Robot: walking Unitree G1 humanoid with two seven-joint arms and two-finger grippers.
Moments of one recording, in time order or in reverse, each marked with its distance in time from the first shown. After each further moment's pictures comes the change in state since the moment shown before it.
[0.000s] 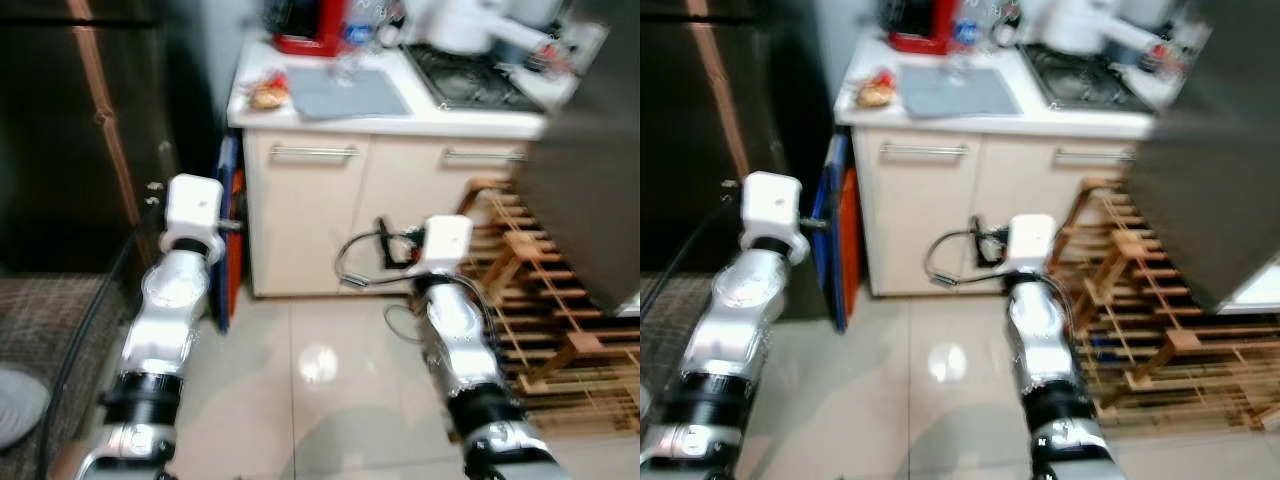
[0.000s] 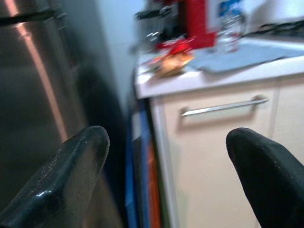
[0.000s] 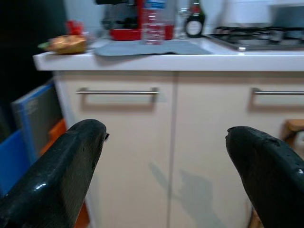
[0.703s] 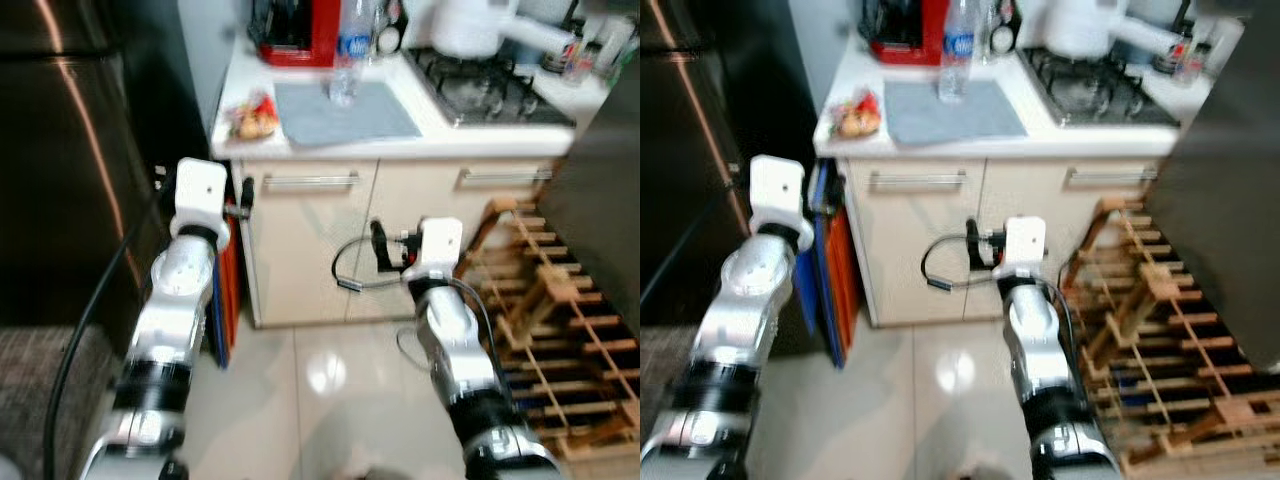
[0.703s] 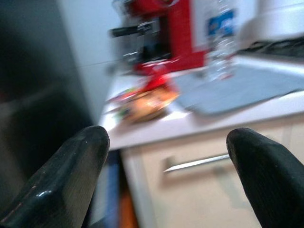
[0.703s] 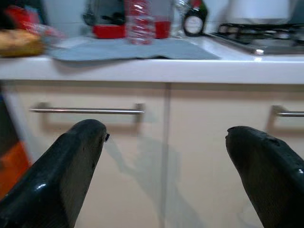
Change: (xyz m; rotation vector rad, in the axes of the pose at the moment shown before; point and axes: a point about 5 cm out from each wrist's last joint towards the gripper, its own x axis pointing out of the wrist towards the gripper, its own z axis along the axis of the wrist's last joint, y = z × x) left arm 0.010 -0.025 0.024 -0.031 -0.075 -0.103; right arm -0.007 -0.013 -0.003 -0.027 0.002 -0.035
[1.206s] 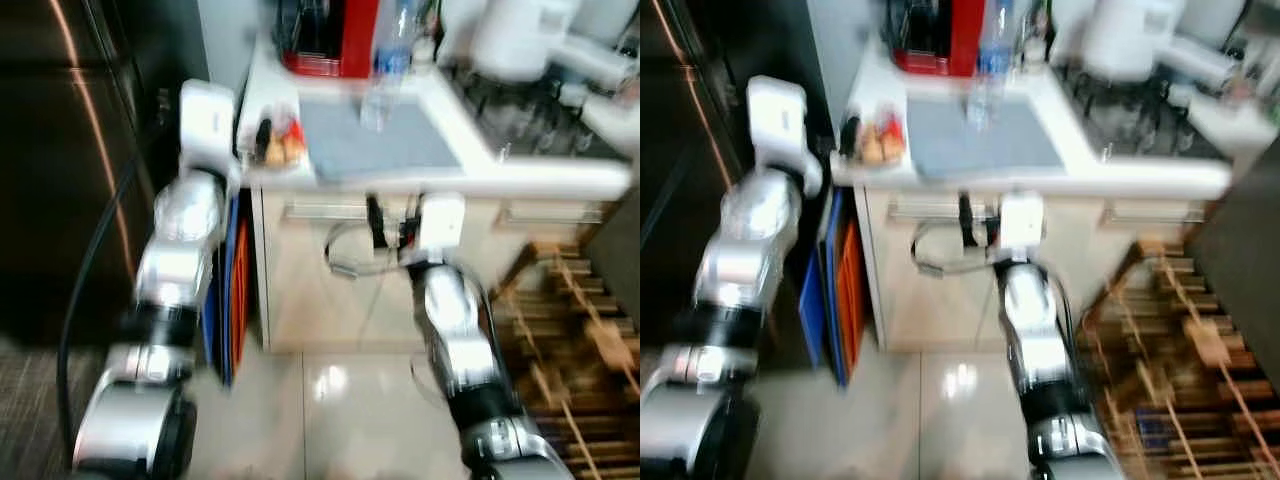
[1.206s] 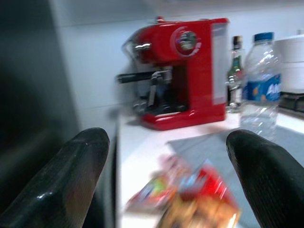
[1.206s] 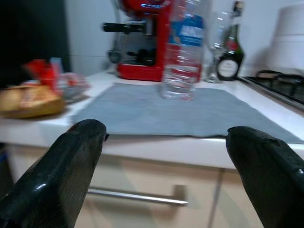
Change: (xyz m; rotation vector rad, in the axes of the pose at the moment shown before) left arm 0.046 0.008 0.069 -0.010 -0.147 -0.041; right arm 0.011 0.021 0.038 -0.025 -0.153 0.057
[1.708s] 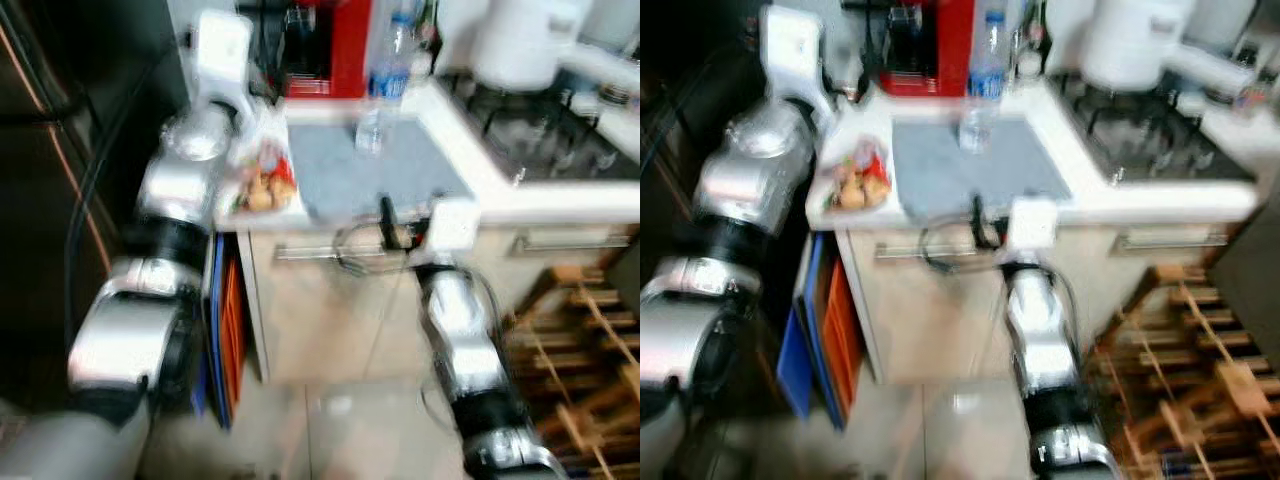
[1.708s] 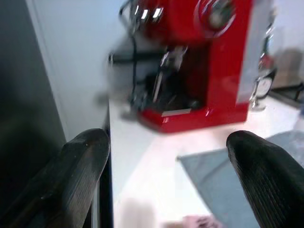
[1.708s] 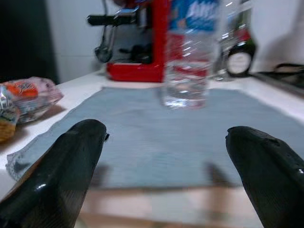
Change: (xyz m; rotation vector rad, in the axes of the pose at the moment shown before) left arm 0.036 0.021 0.017 -0.126 0.186 -0.028; right arm -0.005 0.005 0.001 0.007 0.000 -0.011
